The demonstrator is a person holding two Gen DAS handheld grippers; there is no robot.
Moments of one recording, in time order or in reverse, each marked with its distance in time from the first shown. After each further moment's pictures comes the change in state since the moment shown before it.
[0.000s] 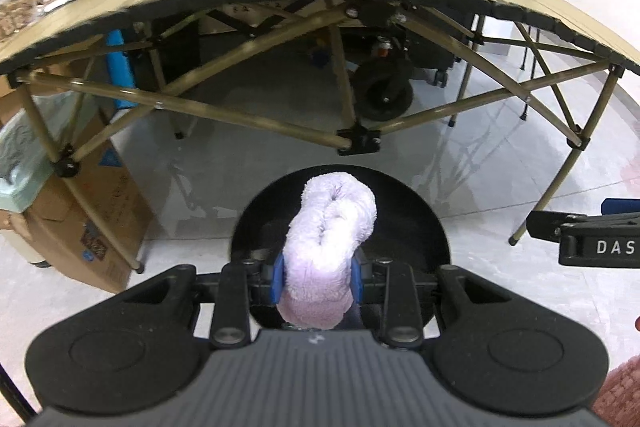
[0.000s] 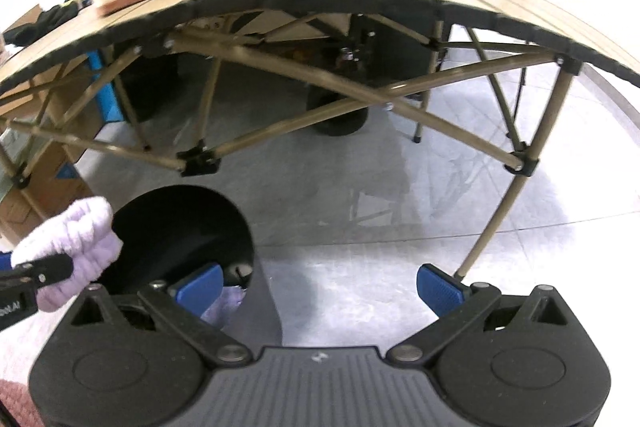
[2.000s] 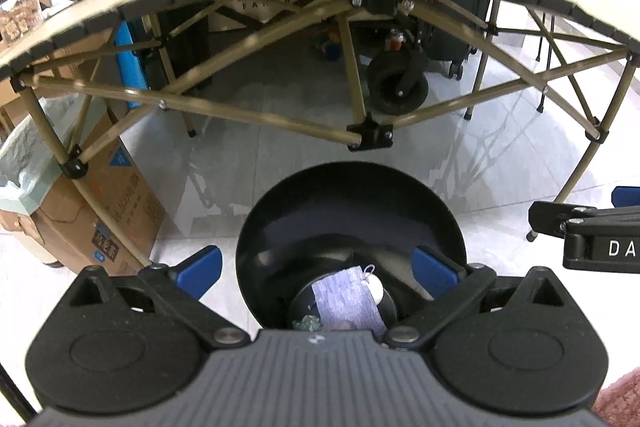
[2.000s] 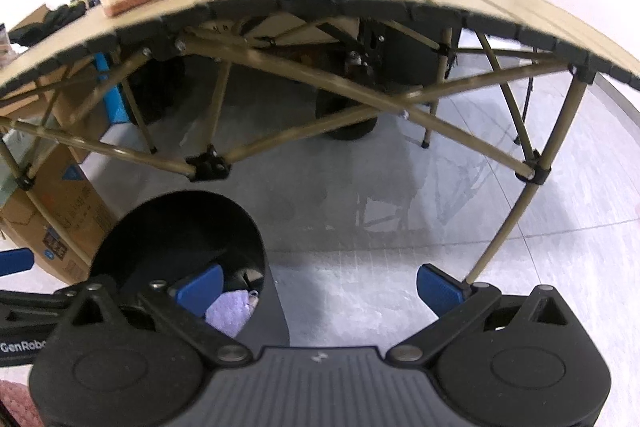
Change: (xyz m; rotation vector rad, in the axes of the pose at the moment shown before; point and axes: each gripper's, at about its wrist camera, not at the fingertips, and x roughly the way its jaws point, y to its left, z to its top) left arm 0.006 -0.006 0.002 0.013 0.002 0.071; right arm 0.005 0.013 0.007 -0.021 -0.015 0.030
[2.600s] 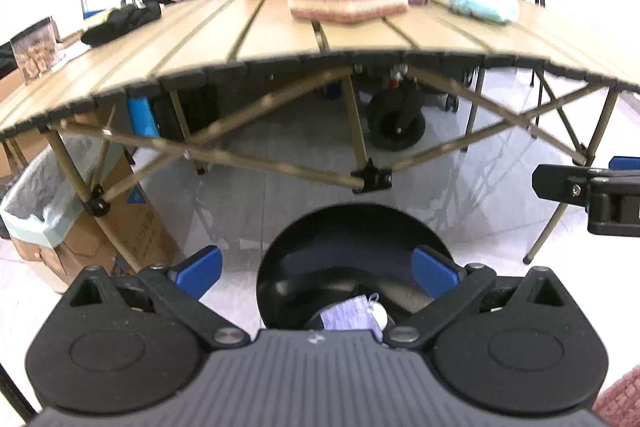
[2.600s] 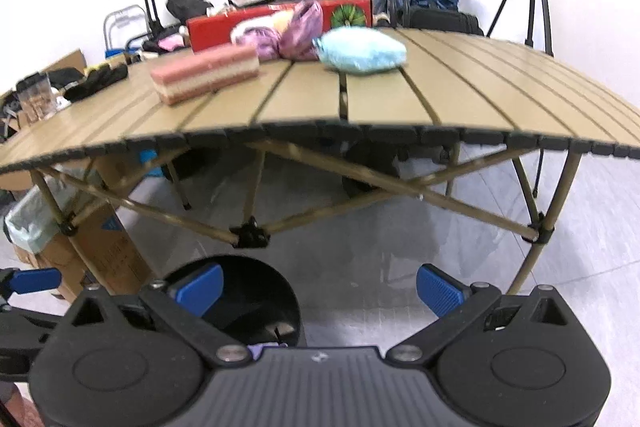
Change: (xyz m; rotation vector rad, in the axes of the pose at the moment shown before) left arm -0.042 0.008 0.012 0.018 -0.115 0.006; right arm -0.054 0.002 0.017 -0.009 -0.186 0.088
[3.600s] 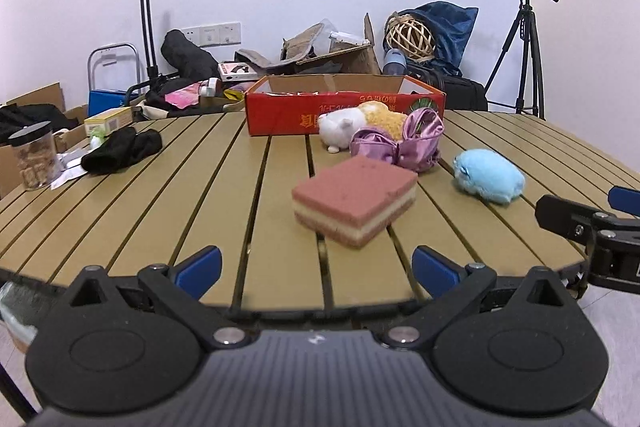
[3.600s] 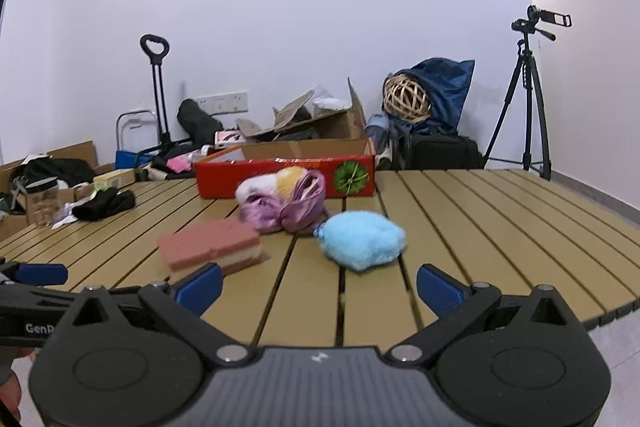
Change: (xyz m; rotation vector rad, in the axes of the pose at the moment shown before) left arm -0.011 0.008 0.109 -0.043 -0.273 -0.020; right arm -0.022 -0.002 0.080 -0.028 -0.362 -0.004
